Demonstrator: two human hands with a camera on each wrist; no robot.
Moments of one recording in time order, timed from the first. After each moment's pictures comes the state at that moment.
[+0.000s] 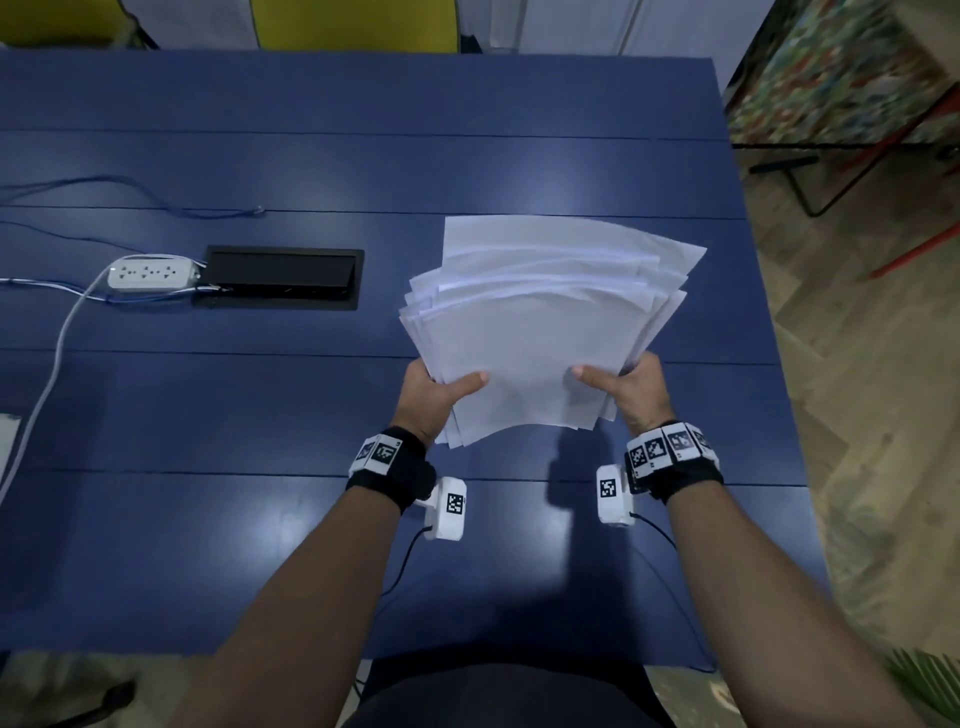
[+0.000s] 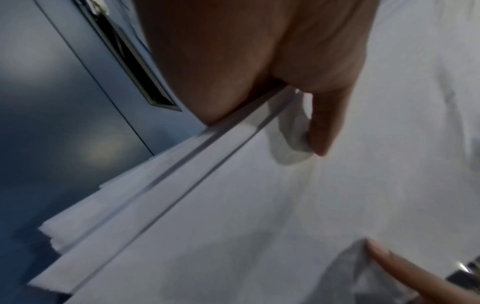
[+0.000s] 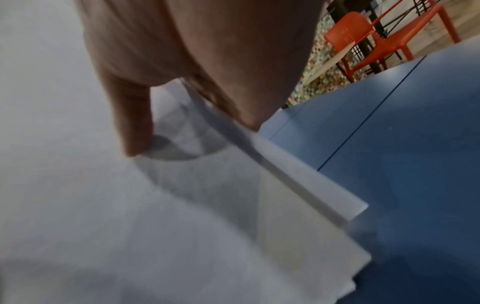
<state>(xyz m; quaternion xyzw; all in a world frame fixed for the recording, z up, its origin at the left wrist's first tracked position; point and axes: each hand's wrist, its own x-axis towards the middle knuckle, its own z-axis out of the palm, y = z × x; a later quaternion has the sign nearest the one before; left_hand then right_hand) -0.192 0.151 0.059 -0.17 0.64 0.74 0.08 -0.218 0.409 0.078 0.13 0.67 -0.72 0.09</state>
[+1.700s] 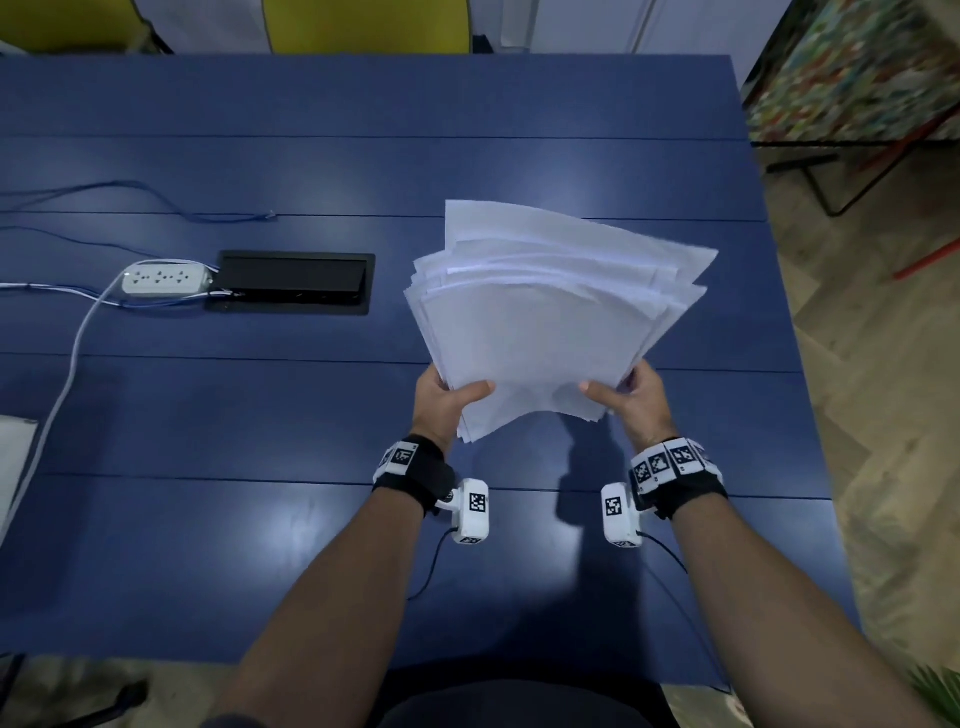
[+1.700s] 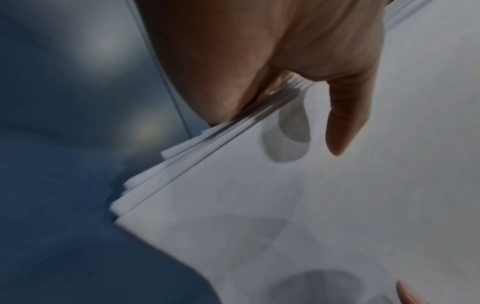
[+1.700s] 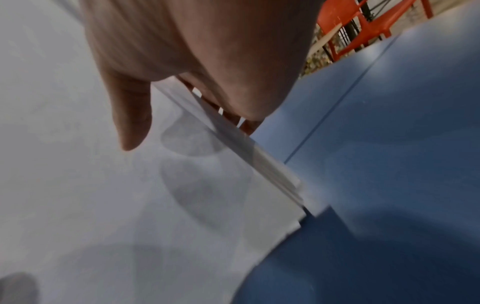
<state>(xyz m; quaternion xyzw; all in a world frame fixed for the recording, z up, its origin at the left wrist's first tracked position) -0.200 0.151 0.022 -0.25 0.59 0.76 0.08 -0.223 0.406 0.031 0.15 0.67 -0.72 0.12</state>
